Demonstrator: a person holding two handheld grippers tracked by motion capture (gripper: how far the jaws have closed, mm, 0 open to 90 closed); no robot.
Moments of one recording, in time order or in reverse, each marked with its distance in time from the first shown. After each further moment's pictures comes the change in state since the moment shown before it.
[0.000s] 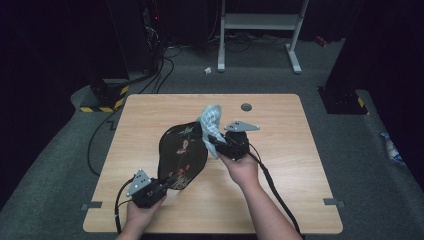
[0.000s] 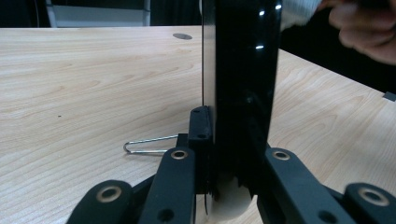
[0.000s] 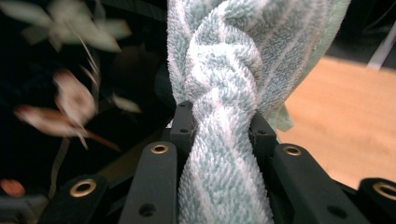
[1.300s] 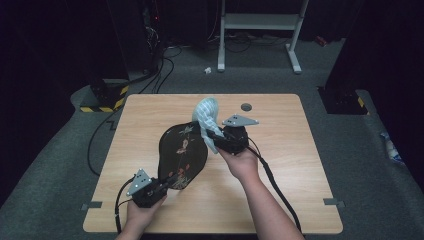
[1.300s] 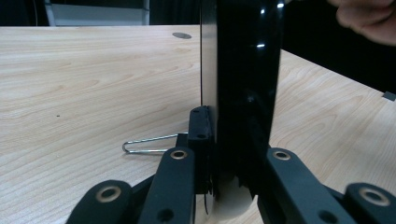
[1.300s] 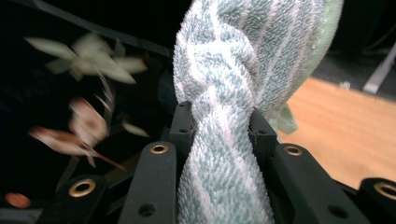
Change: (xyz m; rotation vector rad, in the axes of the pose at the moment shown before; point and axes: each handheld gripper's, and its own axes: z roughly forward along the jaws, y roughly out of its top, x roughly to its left) left arm 0.000 0.000 0.001 0.004 -0.002 -0.001; right arm 0.001 0.019 -0.002 -0.034 0.007 -0.061
